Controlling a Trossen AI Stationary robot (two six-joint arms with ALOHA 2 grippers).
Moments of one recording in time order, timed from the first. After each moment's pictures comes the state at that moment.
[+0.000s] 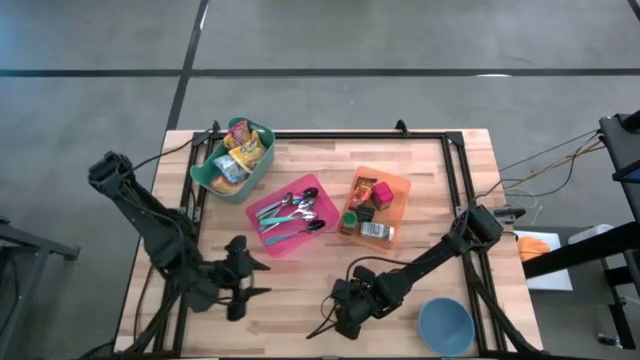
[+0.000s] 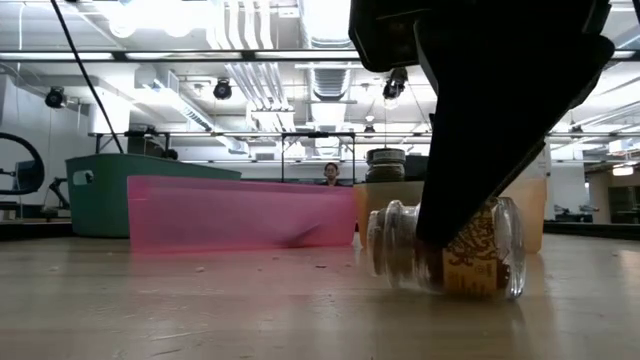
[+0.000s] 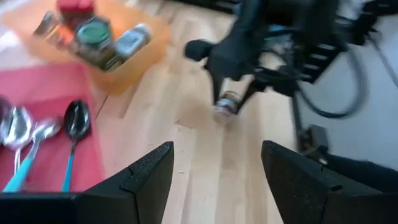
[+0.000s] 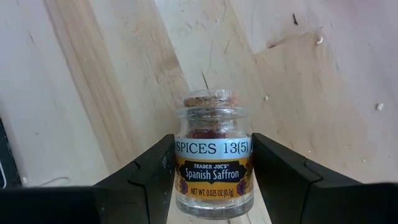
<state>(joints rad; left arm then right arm) -0.80 1.28 1.01 -0.51 -0.64 -0.75 0.57 2.09 1.47 -0.58 0.20 0.97</state>
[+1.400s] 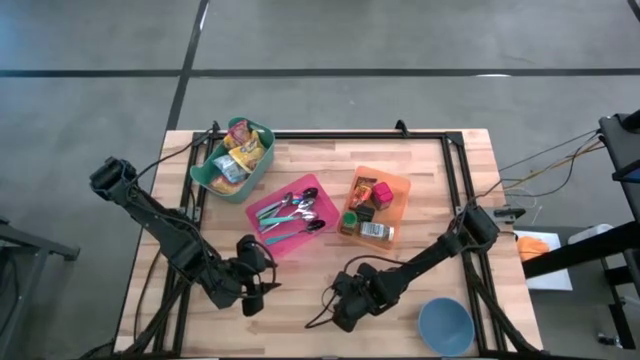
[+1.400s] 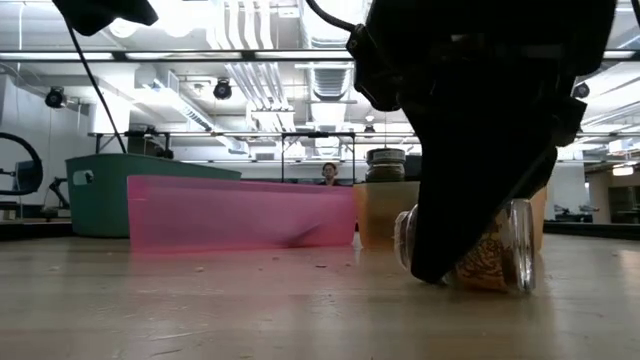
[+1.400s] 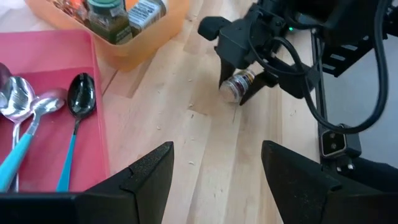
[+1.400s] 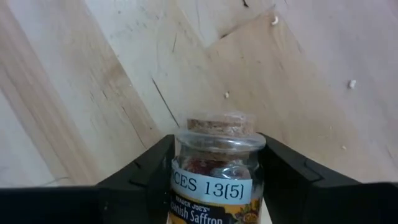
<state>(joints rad) -0.71 1.36 1.01 -0.51 -0.56 -0.82 0.54 2.15 1.45 -0.60 0.21 1.12</state>
